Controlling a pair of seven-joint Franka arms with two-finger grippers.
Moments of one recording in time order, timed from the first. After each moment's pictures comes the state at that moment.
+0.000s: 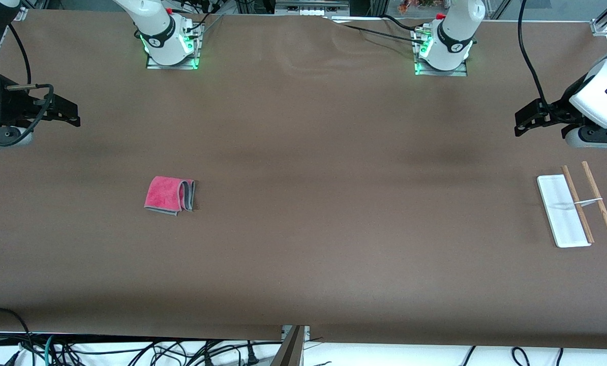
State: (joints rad) left arm 0.05 0.07 -0.14 -1.49 0.03 1.52 -0.06; right arm 0.04 0.15 0.02 -1.39 -0.04 1.40 -0.10
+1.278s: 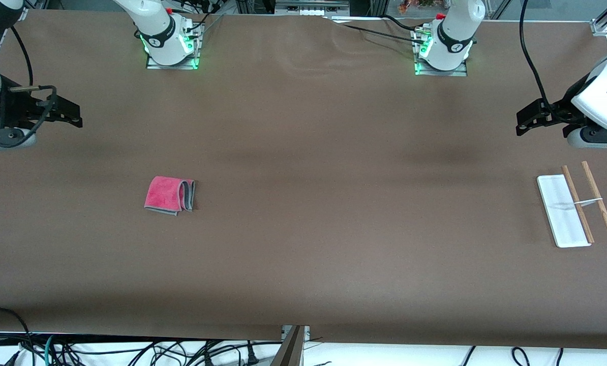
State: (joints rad) left arm 0.06 0.07 -0.13 -1.49 0.03 1.51 -0.06; right arm 0.05 0.17 0.03 -1.39 -0.04 1.40 -0.10
